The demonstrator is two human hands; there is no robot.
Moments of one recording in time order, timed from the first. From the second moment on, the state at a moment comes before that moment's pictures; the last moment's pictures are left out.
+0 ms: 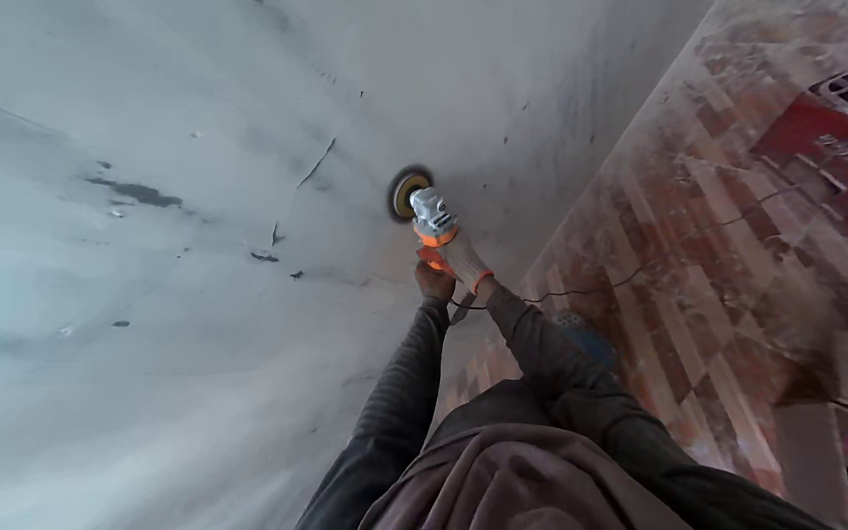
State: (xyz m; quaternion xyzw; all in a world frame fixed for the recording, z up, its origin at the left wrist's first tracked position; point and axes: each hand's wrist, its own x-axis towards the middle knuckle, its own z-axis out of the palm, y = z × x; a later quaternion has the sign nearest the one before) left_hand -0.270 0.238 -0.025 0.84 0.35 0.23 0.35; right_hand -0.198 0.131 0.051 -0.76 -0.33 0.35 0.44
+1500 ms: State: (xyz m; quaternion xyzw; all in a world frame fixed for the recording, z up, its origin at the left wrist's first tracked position) left_hand -0.284 0.246 0.018 0.86 0.36 0.17 0.32; right_hand -0.214 0.158 0.016 -0.75 -0.25 0.34 0.50
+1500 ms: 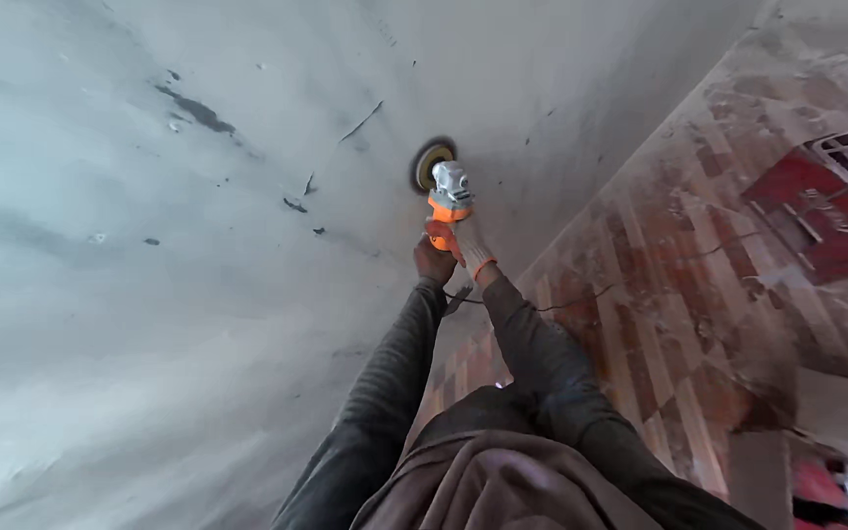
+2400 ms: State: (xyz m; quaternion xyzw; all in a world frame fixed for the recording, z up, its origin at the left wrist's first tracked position) left_hand -0.193 0.227 0.040 0.84 0.30 0.23 0.39; right_hand -0.134 0.136 0.051 -0.74 -0.22 0.20 0.60
